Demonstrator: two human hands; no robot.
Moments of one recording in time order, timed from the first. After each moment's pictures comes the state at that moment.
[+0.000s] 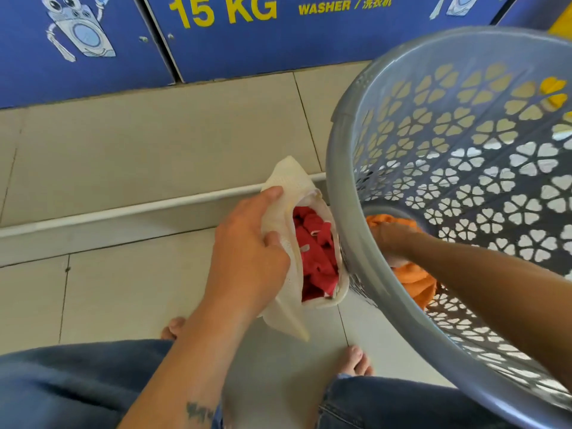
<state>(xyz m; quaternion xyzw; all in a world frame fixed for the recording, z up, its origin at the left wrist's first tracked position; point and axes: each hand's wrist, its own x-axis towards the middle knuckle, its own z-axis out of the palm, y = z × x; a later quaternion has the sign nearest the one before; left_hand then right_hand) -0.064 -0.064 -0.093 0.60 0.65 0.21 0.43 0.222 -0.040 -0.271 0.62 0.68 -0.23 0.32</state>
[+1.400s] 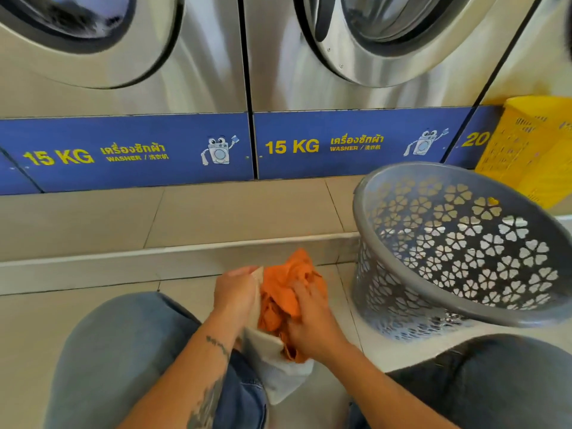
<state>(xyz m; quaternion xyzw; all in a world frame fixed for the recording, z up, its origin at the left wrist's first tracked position) -0.200 -0.153 -0.048 0.33 0.70 0.35 0.53 -0.060 -0.202 -0.114 0.63 0.65 -0.32 -0.27</state>
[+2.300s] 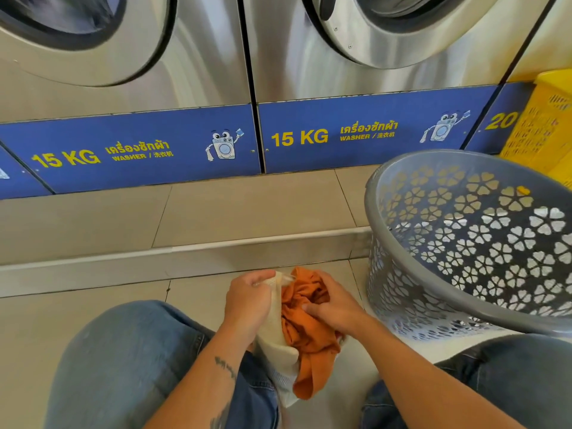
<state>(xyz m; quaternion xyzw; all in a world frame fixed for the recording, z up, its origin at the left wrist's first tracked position) -0.196 -0.150 -0.072 0.41 0.70 0.30 0.49 -0.017 -0.152 -0.154 0.70 0.52 -0.46 -0.19</state>
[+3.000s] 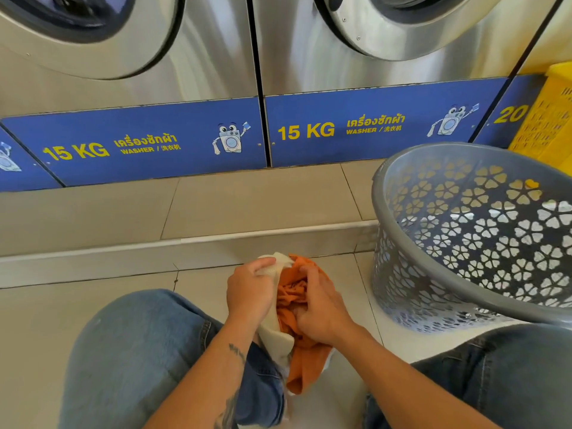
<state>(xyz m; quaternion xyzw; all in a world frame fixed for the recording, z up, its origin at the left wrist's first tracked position) -0.204 -0.152 -0.077 0.49 0.71 0.31 0.40 -0.064 -0.180 -0.130 0.65 0.62 -0.38 -0.19</state>
